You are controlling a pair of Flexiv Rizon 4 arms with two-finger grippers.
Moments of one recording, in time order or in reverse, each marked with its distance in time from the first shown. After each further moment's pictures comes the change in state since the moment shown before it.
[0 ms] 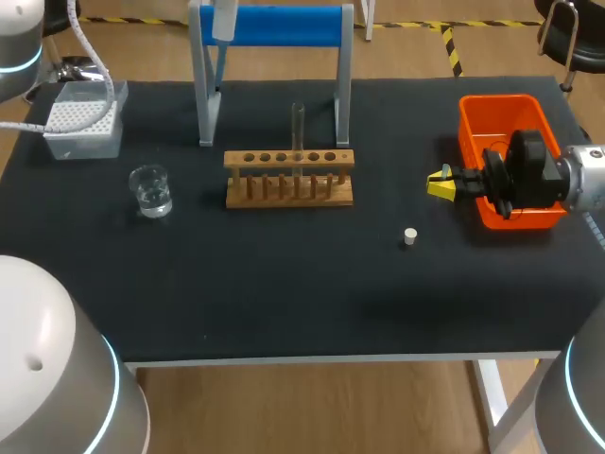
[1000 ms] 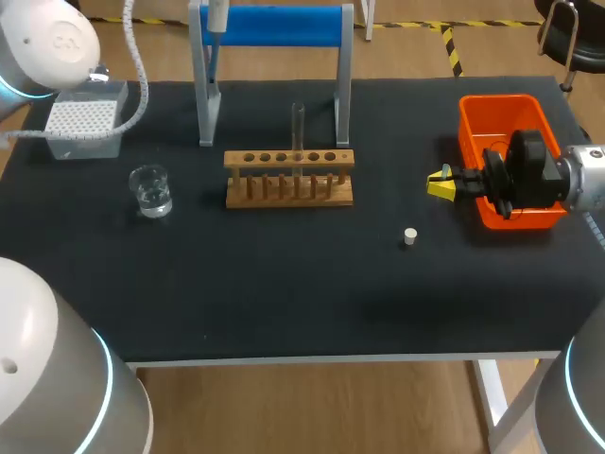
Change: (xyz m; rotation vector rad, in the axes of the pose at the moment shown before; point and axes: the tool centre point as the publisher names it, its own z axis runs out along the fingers) left arm -0.081 0.035 0.008 -0.062 -0.431 -0.192; right arm 0.000 0.000 0.000 0.000 0.000 0.000
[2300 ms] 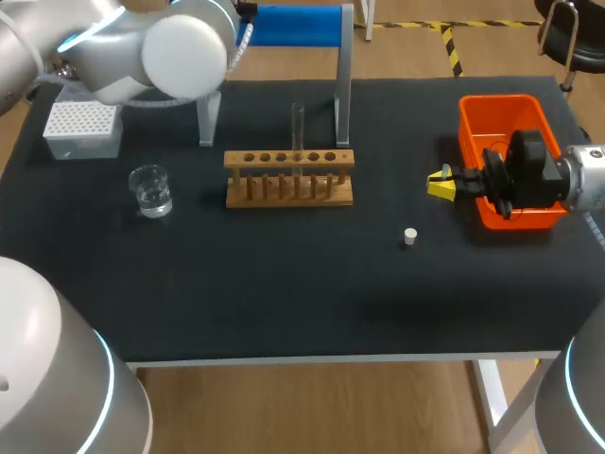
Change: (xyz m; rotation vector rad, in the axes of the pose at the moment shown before) left arm -0.098 0.041 0.069 0.134 -0.791 -0.199; right arm 0.000 0.000 0.000 0.000 0.000 0.000
